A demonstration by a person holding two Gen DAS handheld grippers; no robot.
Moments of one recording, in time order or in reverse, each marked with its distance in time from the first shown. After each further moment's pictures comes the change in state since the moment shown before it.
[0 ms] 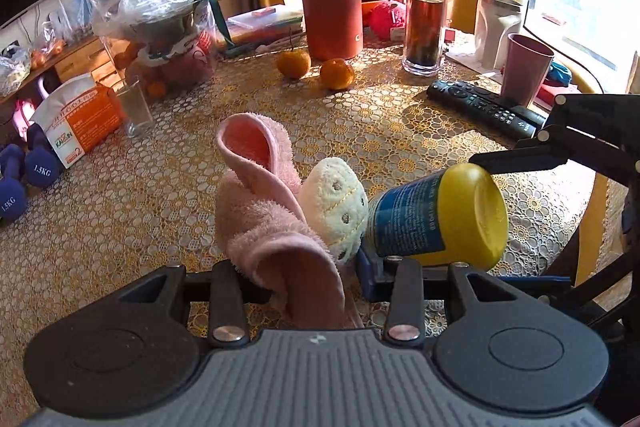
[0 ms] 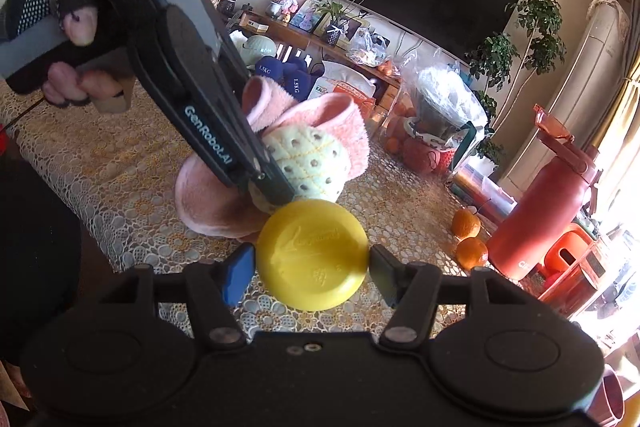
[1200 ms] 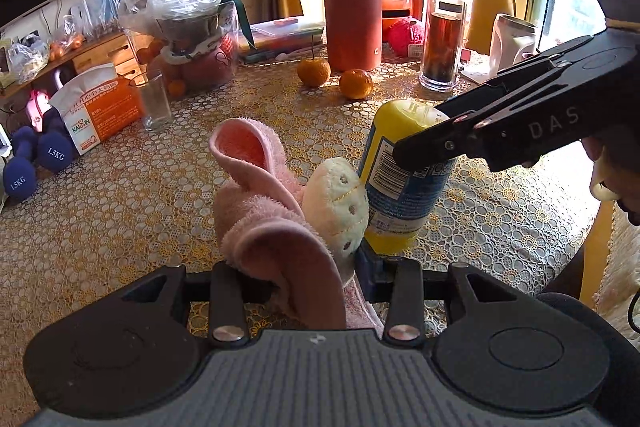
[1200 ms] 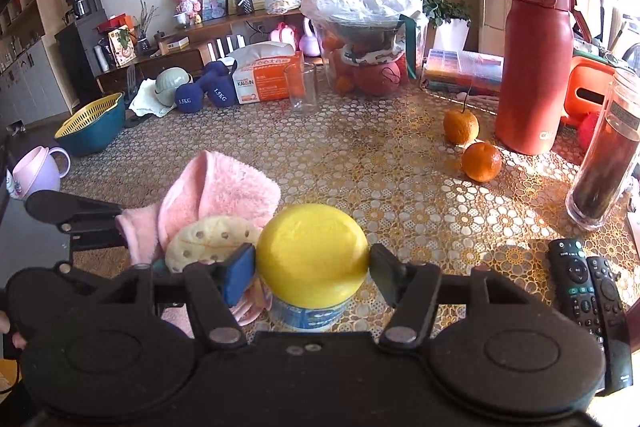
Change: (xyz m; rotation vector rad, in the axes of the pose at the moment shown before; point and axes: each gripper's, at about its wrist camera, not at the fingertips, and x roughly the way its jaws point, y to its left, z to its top) left arm -0.011 0.004 -0.016 -0.058 -0.070 0.026; right arm 0.057 -0.092 0.036 0.574 0.191 0.091
